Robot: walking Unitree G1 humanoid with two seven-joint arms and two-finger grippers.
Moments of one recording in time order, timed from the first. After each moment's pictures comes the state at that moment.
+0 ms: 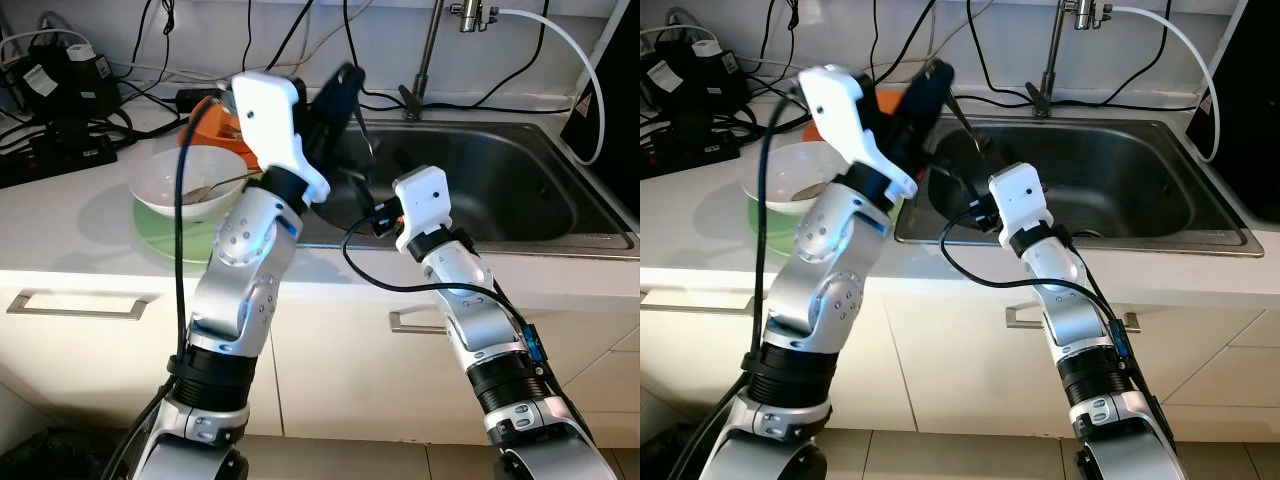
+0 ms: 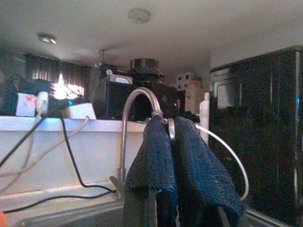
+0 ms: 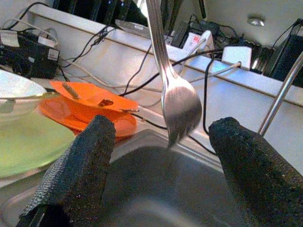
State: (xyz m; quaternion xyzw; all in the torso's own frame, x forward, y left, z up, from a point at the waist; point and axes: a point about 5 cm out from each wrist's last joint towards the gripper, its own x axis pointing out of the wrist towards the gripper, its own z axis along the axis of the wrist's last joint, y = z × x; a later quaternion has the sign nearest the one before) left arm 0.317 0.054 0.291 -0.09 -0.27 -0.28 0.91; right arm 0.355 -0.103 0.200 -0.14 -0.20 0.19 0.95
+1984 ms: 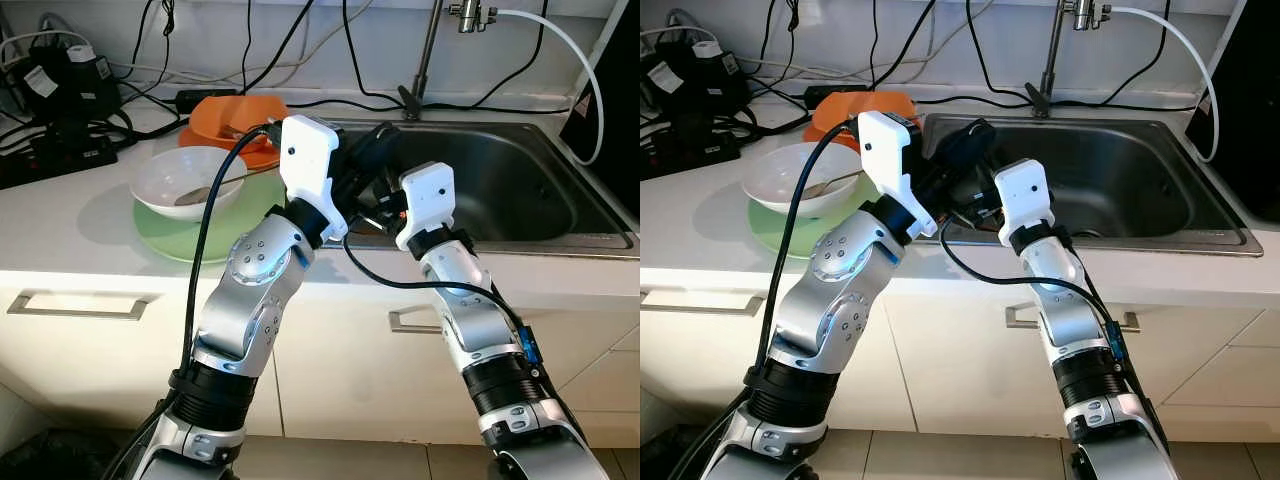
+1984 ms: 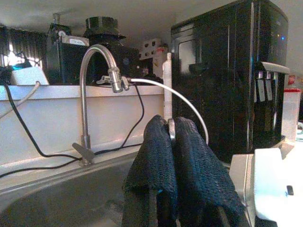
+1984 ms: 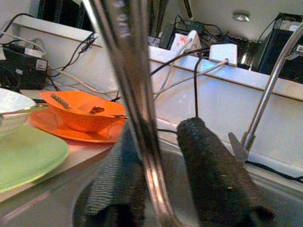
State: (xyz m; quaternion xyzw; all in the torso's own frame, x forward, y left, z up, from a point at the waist) left arm 0.310 0.038 0.264 -0.06 -0.21 -0.37 0.91; right arm 0.354 -0.102 0.200 -0.11 -0.20 0.17 0.96
